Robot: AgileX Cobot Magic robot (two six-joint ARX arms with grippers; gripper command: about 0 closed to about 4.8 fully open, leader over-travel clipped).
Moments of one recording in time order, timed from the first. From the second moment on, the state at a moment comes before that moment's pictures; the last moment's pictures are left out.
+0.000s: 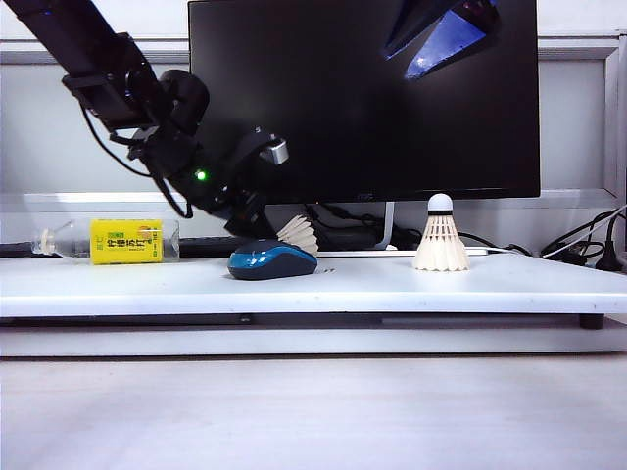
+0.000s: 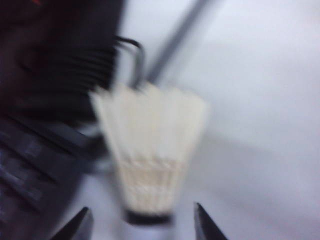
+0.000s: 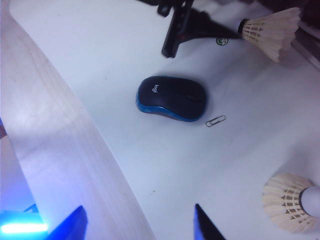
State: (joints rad) left arm -0.31 2.17 1.69 -0.09 0.38 0.69; right arm 0.35 1.56 1.62 -0.96 -0.53 -0.41
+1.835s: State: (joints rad) left arm -0.31 2.03 1.72 -0.37 0.56 0.62; right arm 0.35 1.56 1.59 -0.98 -0.52 -0.42
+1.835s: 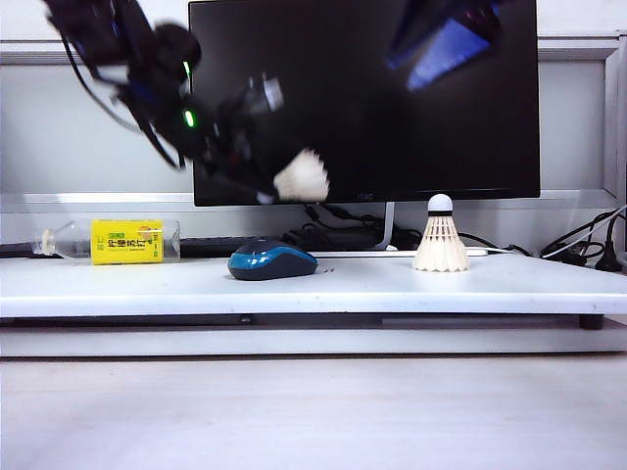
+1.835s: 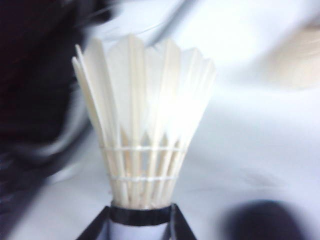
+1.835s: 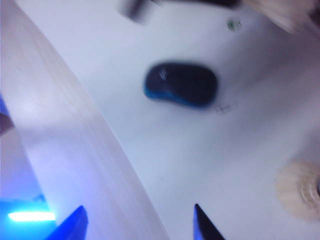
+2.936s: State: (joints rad) left arm -0.56 2.08 1.71 -0.71 0.51 0.79; right arm 0.35 1.56 1.58 -1.09 -0.39 -0.48
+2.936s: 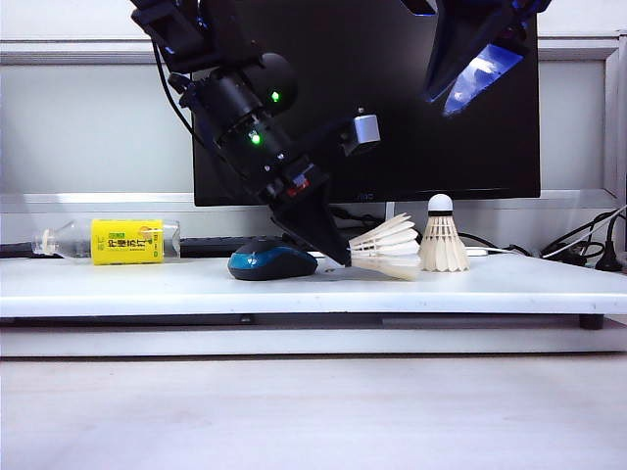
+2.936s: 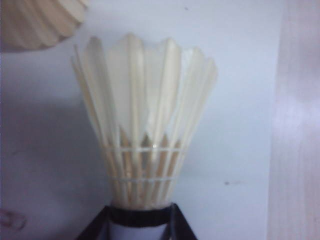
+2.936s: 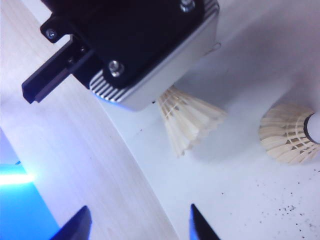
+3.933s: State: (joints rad) left arm -0.56 1.99 1.71 -0.73 0.44 0.70; right arm 0.35 1.56 1.58 -1.10 -0.39 -0.50
